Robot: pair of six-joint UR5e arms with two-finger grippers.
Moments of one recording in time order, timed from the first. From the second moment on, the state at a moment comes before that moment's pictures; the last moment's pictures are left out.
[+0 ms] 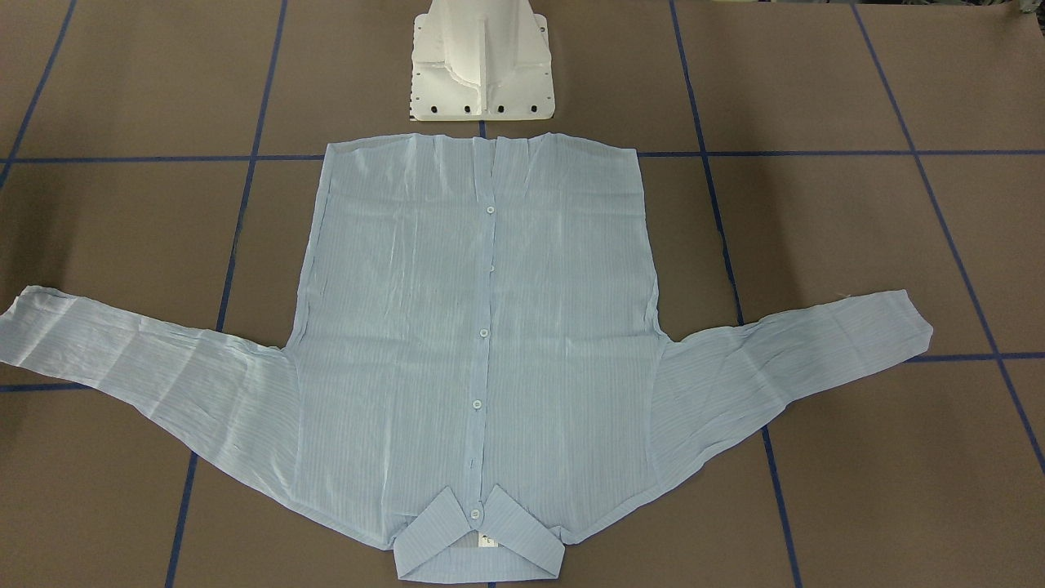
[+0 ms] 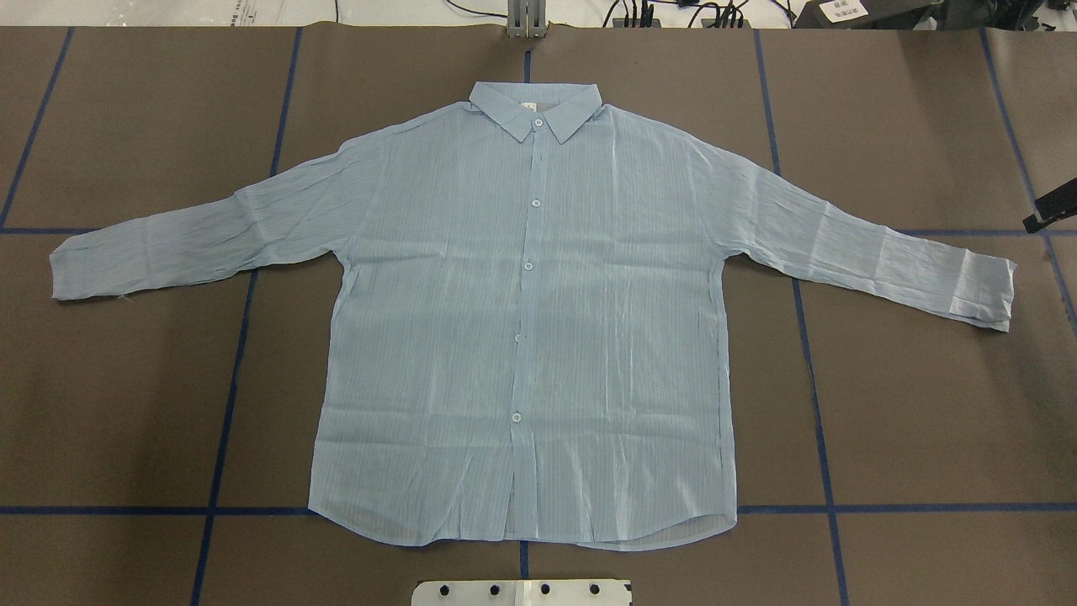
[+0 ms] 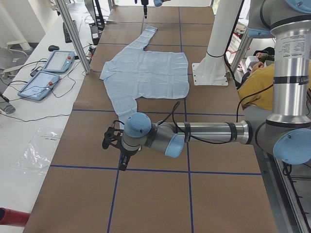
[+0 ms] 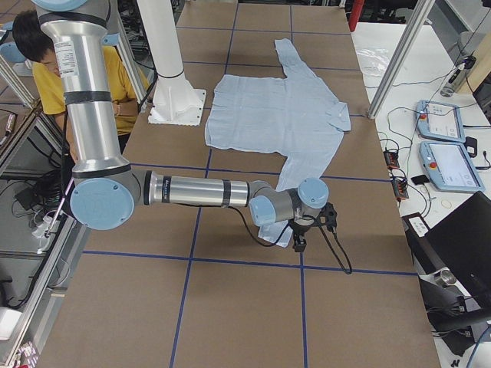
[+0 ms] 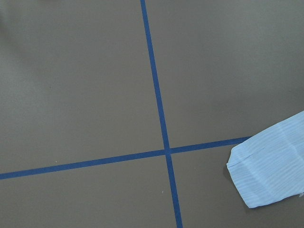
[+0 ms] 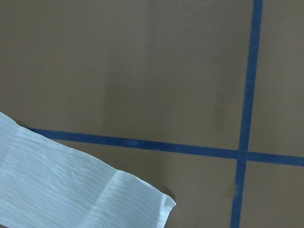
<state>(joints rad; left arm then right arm) -1.62 -1.51 -1.62 -1.99 -2.38 -0.11 1.33 -1.42 1.33 -1.25 2.39 0.22</state>
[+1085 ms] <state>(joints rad) -1.62 -1.50 -1.62 -2.02 -2.39 -0.13 1.28 -1.40 1.17 -1.14 2.43 0.22</state>
